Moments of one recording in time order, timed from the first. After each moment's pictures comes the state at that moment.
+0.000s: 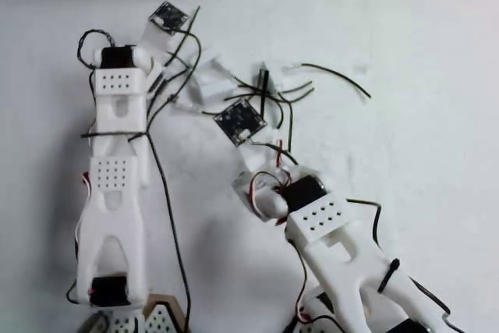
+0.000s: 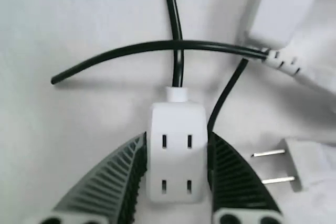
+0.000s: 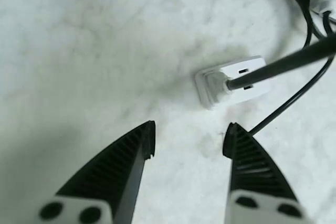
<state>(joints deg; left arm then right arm) -9.3 81.4 -93.4 87.3 -36.5 -32.3 -35.5 54.8 47.1 11.2</state>
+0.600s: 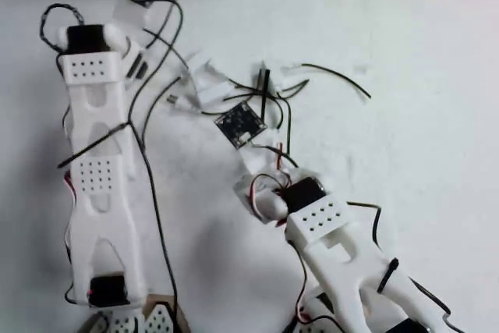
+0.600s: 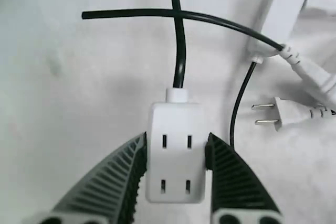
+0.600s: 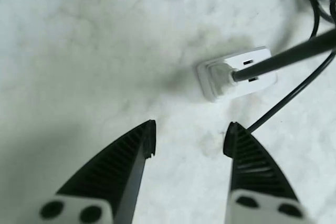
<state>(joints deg) -11.9 64.7 -93.5 102.4 -31.5 -32.3 -35.5 56.3 46.8 11.2</state>
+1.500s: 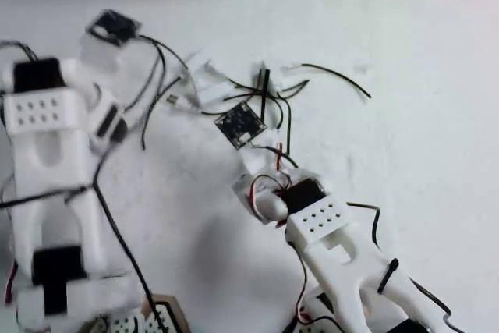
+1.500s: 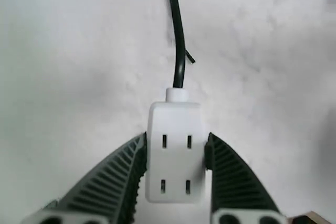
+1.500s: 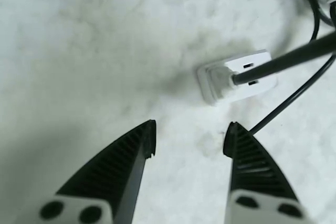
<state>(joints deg) -14.3 -8.8 0.5 95.3 -33.2 -32.2 -35.5 57.1 45.0 11.2</state>
